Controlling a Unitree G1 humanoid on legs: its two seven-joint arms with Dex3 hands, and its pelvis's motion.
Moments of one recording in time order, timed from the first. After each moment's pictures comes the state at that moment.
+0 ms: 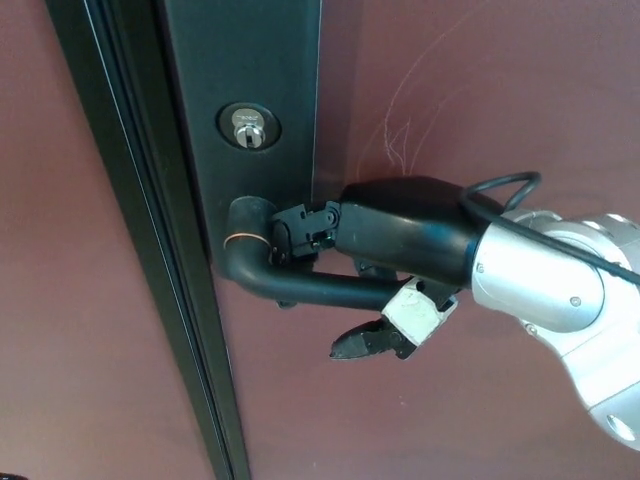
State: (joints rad) left_arm -0.24 0.57 0.04 1.26 0.08 -0.15 -0.13; right_arm -0.81 -0.60 0.73 -0.58 -0.33 0.76 0.62
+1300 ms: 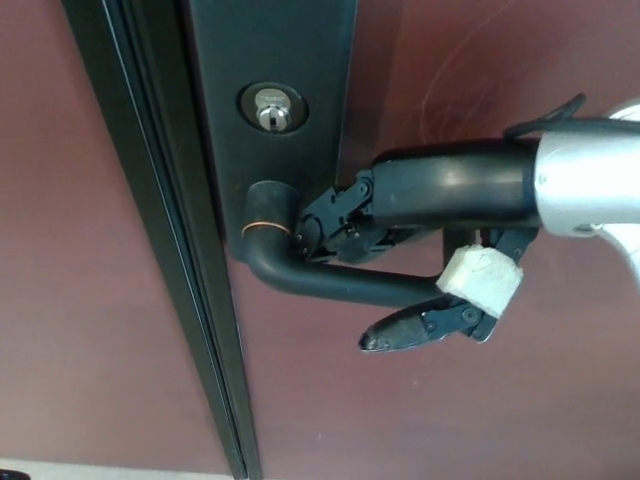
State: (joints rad) left_arm -0.25 0.57 0.04 1.25 0.08 -0.15 -0.14; right_arm -1.00 -0.67 0.57 -0.60 -0.13 0.94 1.04
